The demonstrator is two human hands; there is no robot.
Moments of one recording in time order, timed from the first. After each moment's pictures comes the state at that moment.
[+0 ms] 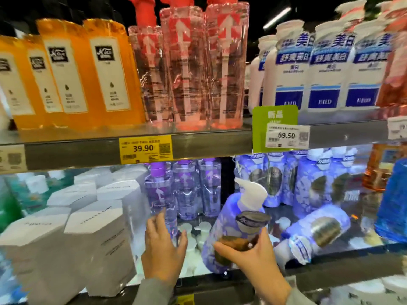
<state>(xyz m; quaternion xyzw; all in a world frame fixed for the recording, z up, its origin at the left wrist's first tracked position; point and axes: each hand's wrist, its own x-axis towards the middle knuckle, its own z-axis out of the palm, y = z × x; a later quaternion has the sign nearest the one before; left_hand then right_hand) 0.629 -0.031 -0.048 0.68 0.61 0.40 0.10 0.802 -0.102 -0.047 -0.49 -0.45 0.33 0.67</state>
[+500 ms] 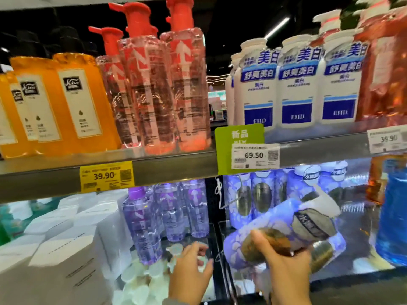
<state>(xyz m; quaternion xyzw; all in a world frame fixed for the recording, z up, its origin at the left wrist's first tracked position) 0.713 -0.036 -0.056 0.74 0.53 0.33 0.25 0.872 -0.095 -0.032 -0.42 -0.22 0.25 0.84</state>
